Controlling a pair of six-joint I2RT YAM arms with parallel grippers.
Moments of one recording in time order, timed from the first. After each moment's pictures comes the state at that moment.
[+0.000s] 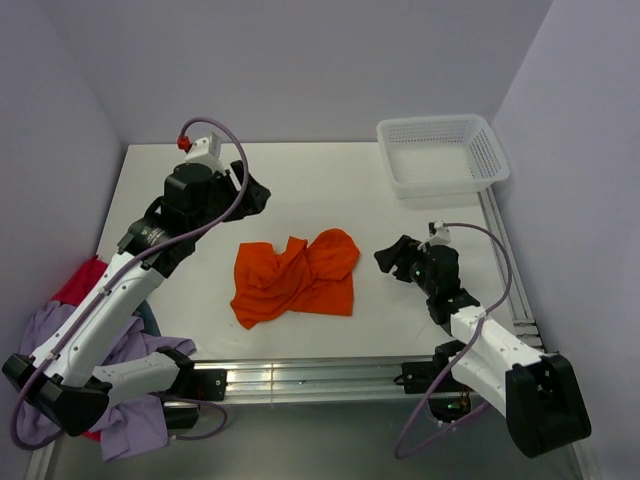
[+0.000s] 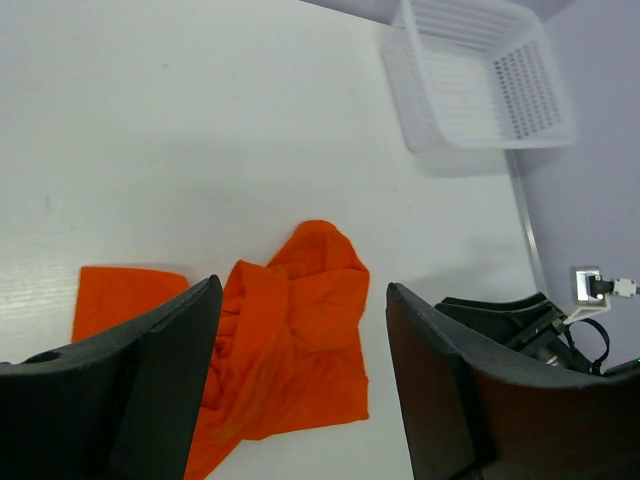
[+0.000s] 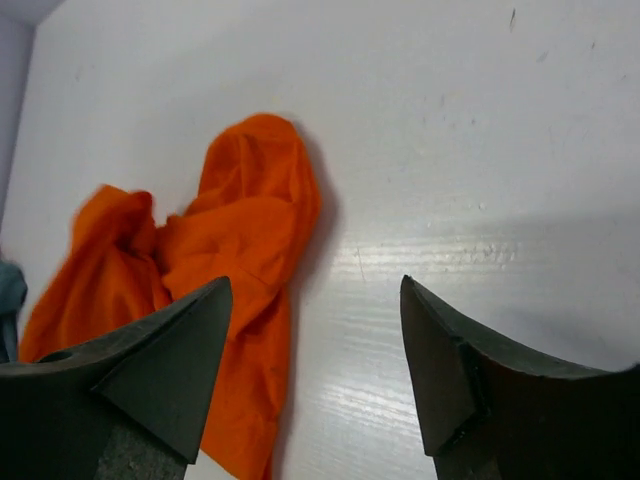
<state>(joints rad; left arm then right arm) -0.56 1.12 1.27 -0.50 -0.12 -0.61 0.24 0.89 0.23 0.29 -0.10 0.66</state>
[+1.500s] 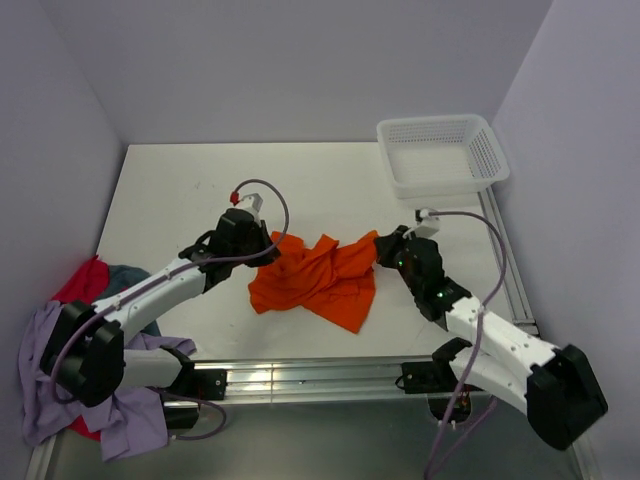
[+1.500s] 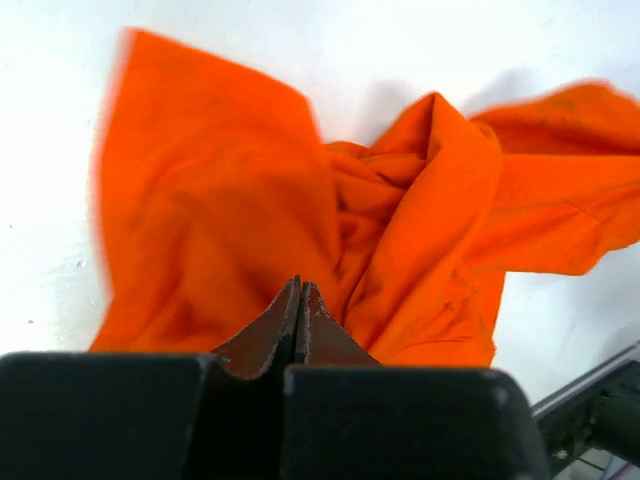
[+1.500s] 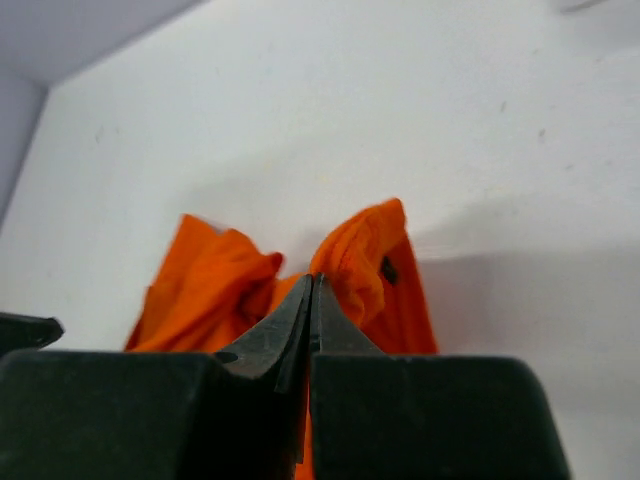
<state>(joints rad) -0.58 1.30 0.77 -0.15 0.03 -0.64 0.51 0.98 0.41 0.23 0.24 0.62</state>
